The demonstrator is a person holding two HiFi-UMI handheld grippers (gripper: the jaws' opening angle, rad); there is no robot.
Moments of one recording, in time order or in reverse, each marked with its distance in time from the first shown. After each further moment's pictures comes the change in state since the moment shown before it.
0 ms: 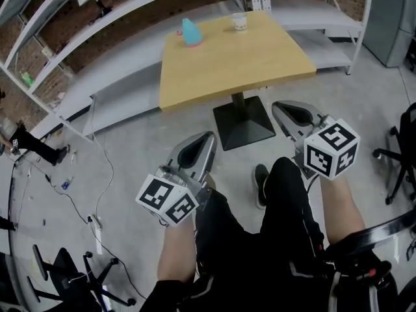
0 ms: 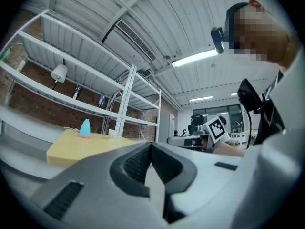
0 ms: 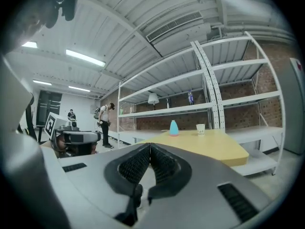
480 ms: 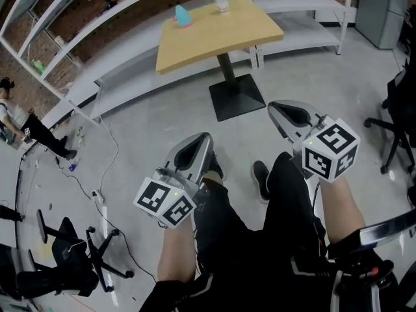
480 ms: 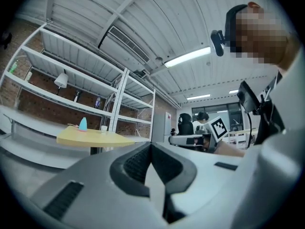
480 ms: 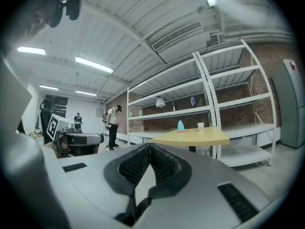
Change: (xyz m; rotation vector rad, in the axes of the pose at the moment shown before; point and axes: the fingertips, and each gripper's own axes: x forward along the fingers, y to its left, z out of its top) left arm -0.140 -0.207 -0.017 0.006 0.021 0.026; right arm -0.216 0.130 -0.028 0.014 -0.023 0.034
